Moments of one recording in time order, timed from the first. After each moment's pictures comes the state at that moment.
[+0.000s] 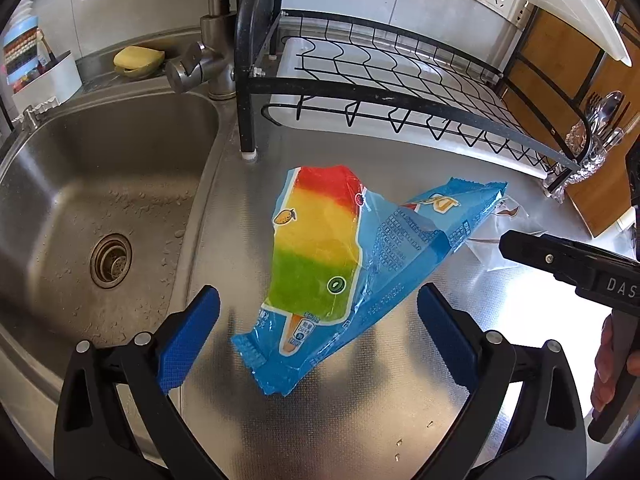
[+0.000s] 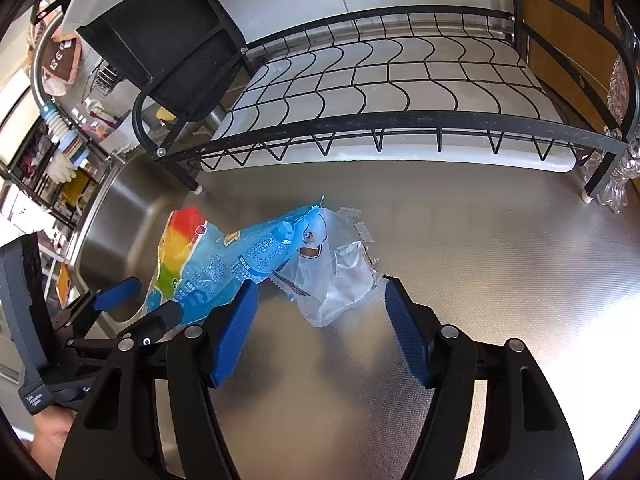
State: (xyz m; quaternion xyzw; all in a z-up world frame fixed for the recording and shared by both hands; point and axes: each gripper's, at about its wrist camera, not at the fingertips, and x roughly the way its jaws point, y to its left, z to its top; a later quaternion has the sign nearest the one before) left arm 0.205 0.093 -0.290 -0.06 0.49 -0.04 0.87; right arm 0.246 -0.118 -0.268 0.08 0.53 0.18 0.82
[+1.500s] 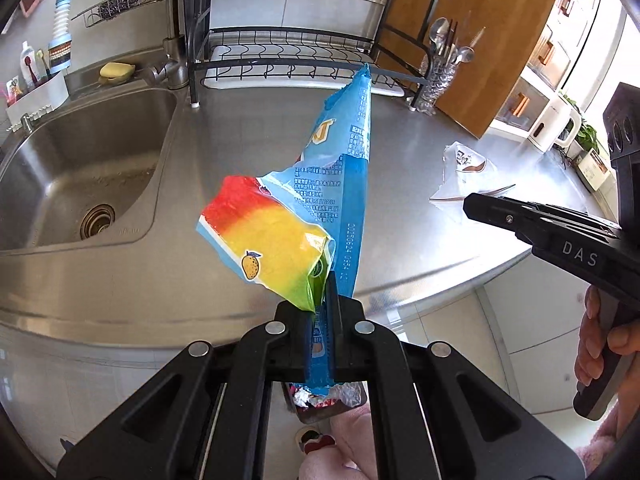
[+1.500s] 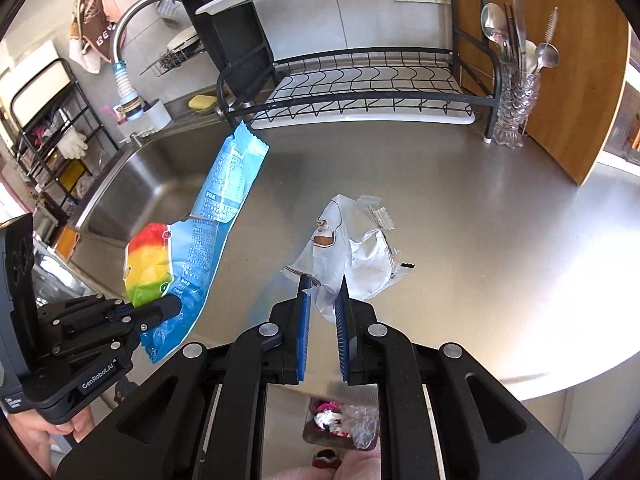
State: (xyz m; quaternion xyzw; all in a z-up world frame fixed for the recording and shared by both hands) left arm -0.012 0.054 -0.231 -0.03 0.47 -0.16 0.87; right arm 0.044 -0.125 -0.199 0.04 0.48 0.13 0.87
